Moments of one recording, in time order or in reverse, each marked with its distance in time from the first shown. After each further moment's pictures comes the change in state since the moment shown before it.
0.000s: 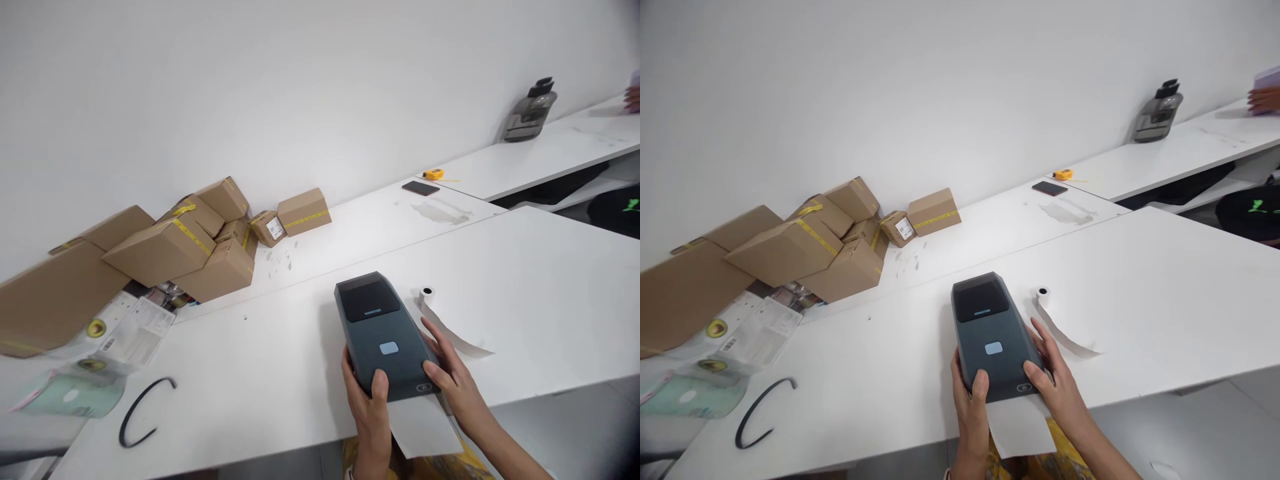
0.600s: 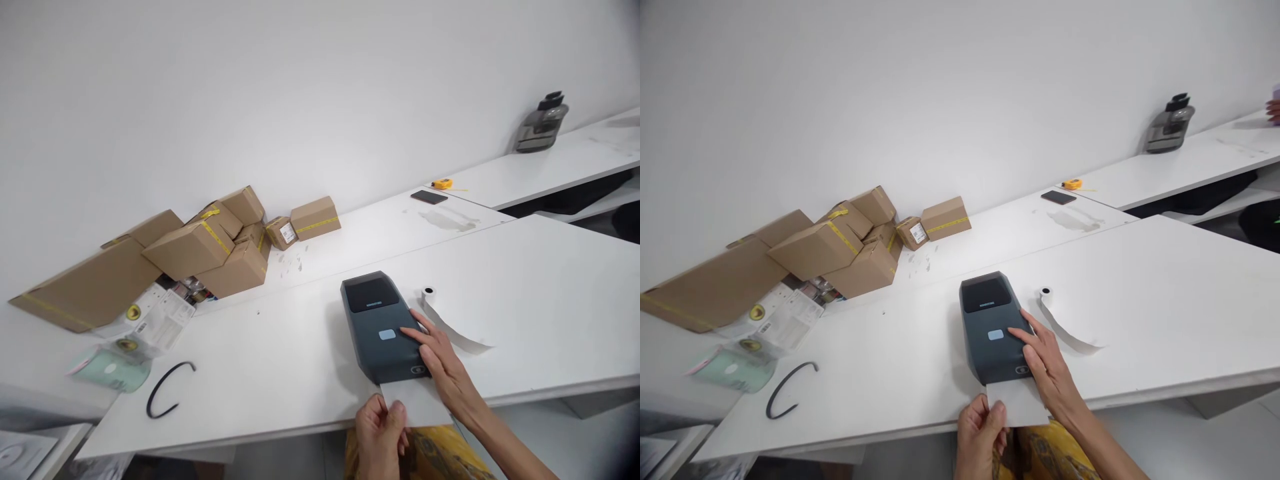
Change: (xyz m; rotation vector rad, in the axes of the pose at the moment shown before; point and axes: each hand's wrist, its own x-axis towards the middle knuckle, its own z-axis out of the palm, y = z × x) left_hand -0.051 -0.033 -0.019 -0.038 -0.231 -0.231; right_hand -0.006 -0.012 0.001 -0.323 -0.032 -0.476
